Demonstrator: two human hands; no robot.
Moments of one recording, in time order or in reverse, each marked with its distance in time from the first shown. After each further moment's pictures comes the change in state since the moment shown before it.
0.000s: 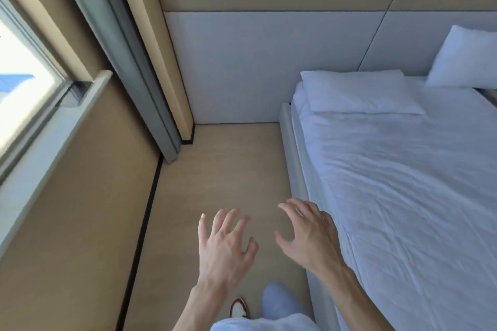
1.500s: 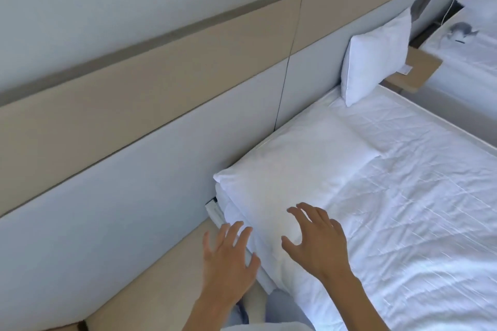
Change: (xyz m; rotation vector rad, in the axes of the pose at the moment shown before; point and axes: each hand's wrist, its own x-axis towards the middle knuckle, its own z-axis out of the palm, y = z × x) left_hand 0.961 0.176 0.151 0.037 -0.280 0.670; right_hand 0.785 0.344 -0.082 -0.001 0.158 0.768
